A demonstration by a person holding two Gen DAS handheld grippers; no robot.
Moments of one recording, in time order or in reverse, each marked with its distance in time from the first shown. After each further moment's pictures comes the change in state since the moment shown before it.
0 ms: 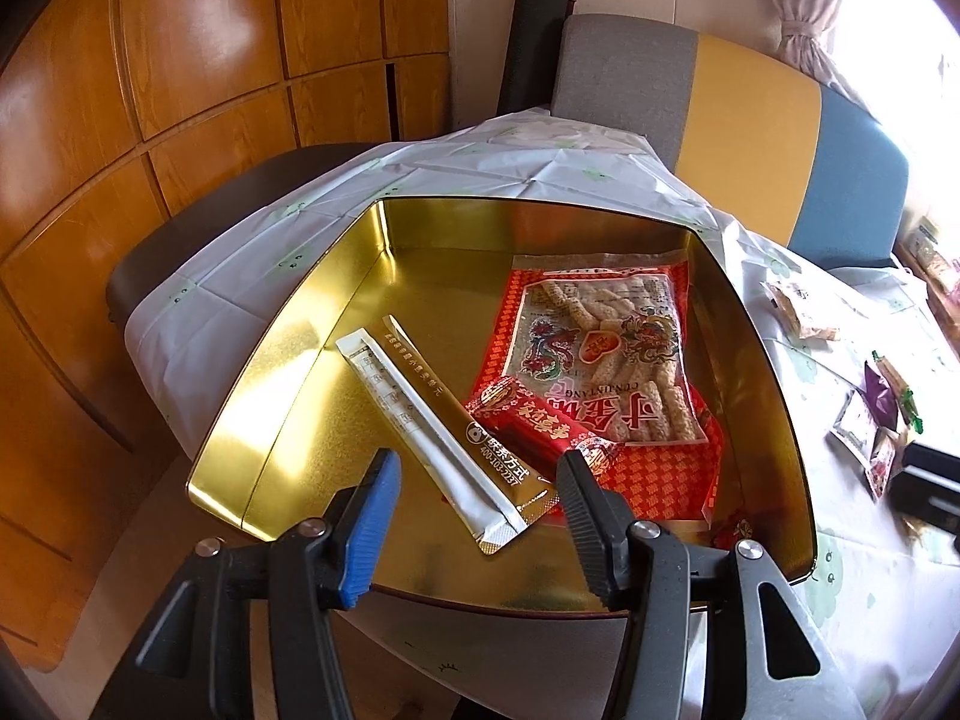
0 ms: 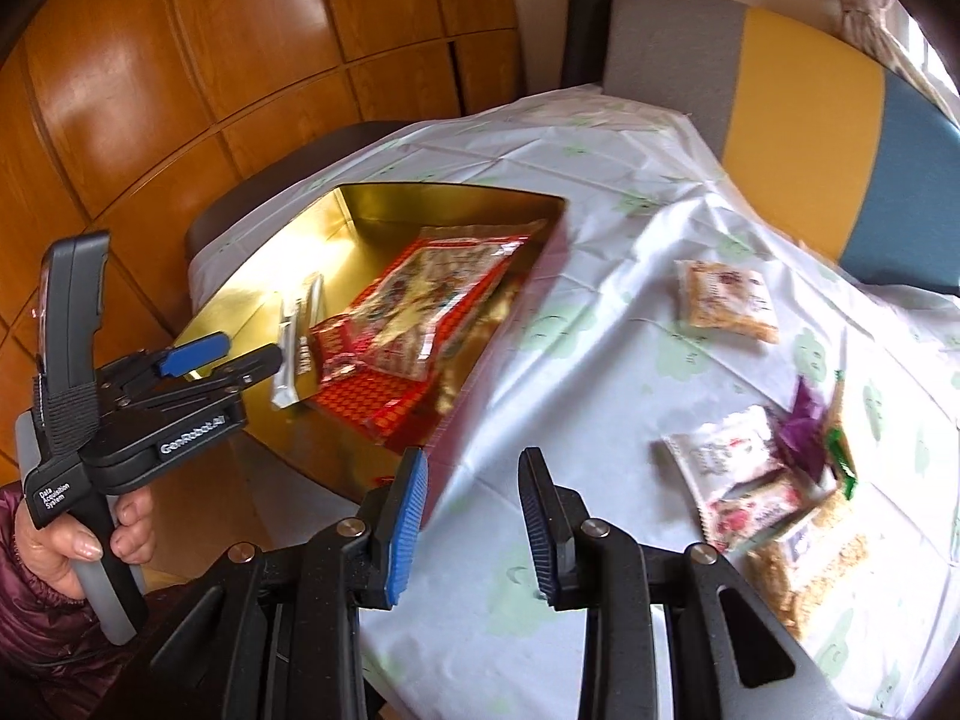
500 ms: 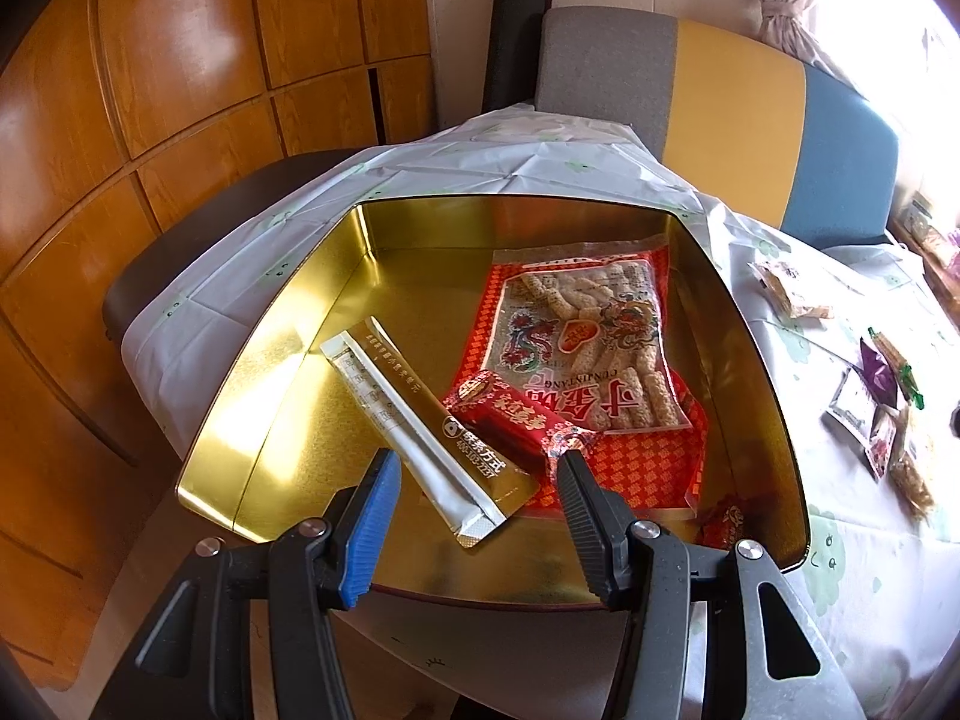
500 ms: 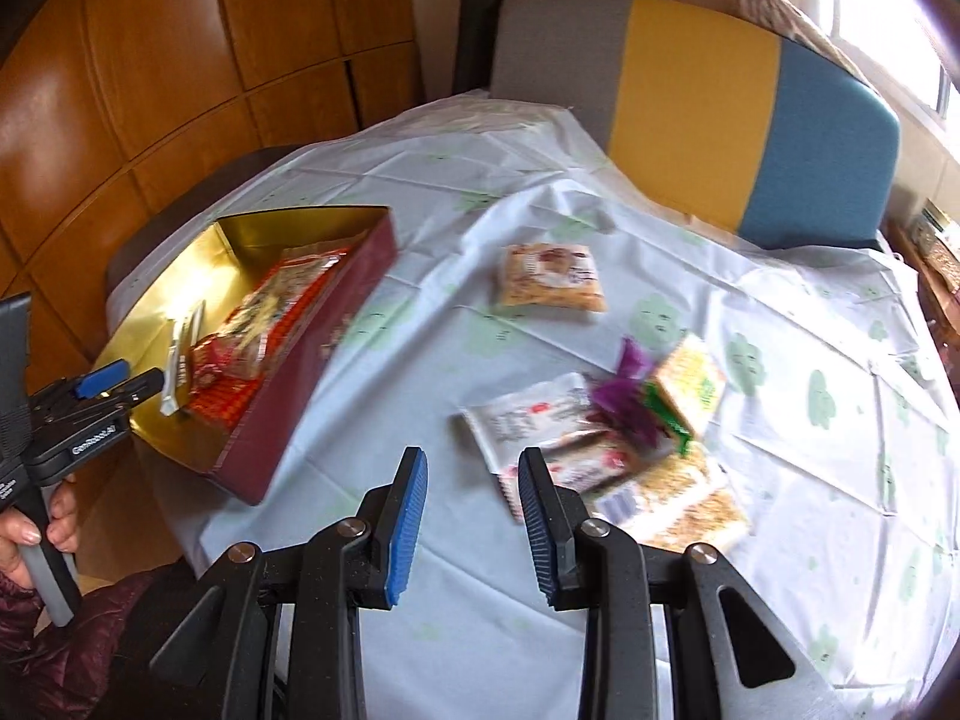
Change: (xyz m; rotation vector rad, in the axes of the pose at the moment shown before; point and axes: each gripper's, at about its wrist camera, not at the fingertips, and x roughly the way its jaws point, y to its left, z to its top) left arm 0.000 -0.014 -0.003 0.053 0.003 0.002; right arm -0.038 -0.084 -0.018 0.105 -0.020 -0.178
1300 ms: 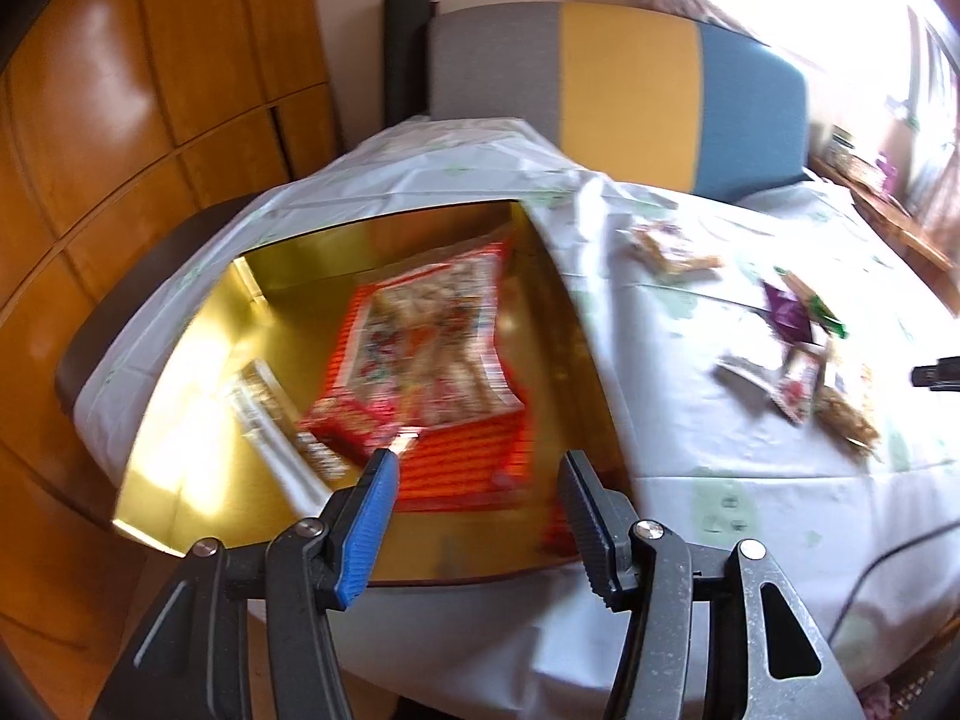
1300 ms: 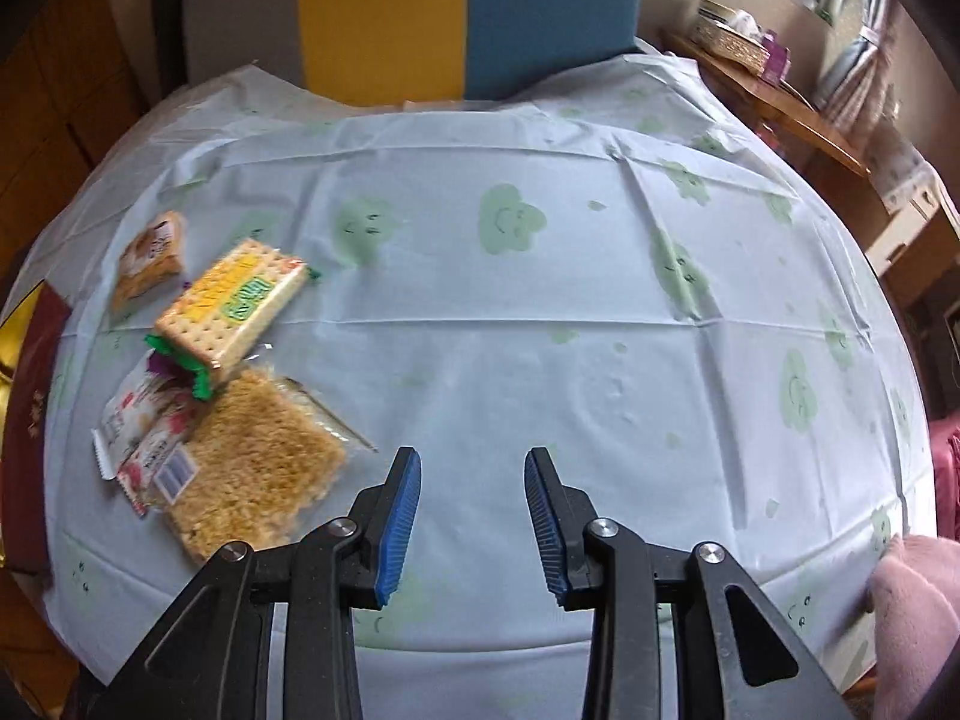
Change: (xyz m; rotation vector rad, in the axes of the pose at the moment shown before) left arm -0.025 -0.074 -0.008 0.193 -0.019 -0.131; right arm 0.012 -0.190 -0.055 0.467 0.194 -0.350
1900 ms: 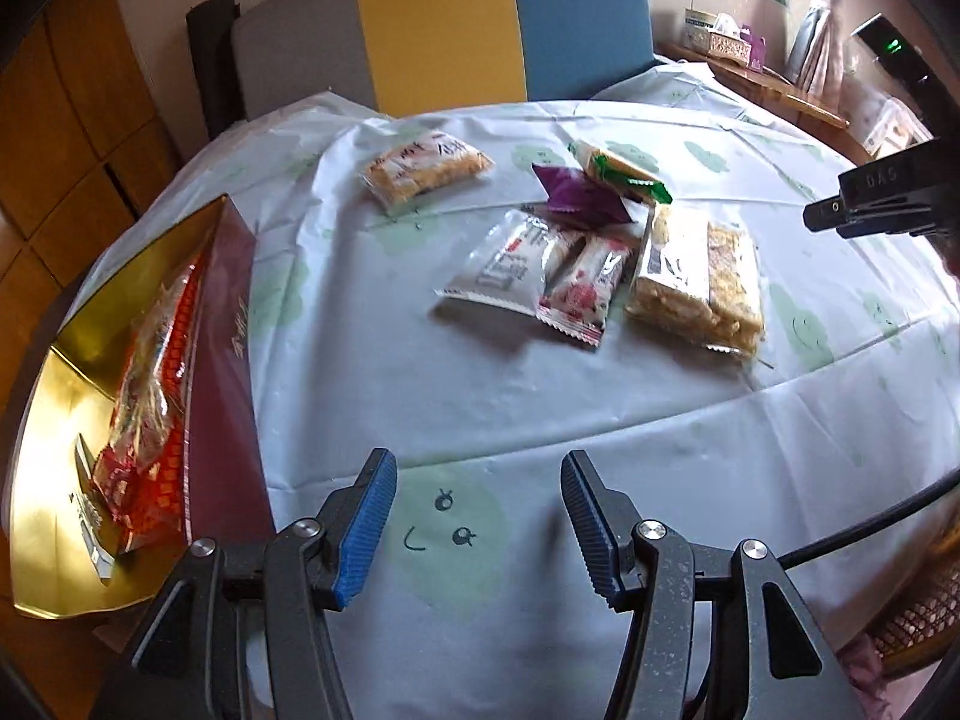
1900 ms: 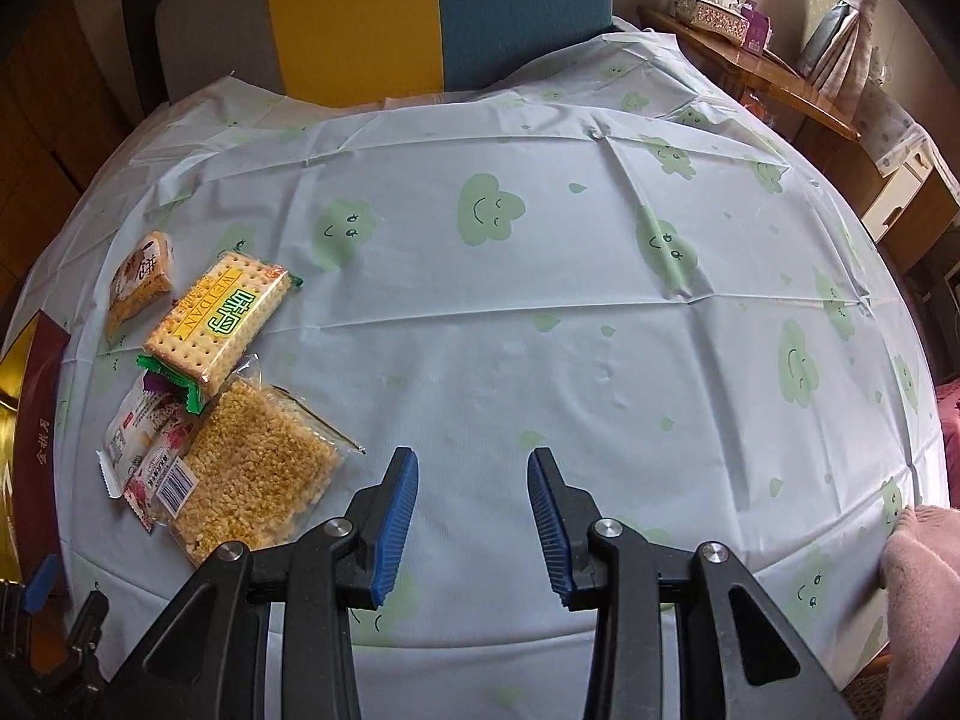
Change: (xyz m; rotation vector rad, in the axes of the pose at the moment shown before) left arm 0.035 -0.137 -0.016 0.277 0.120 -0.173; right arm -0.003 -0.011 0.000 0.056 0.009 0.036
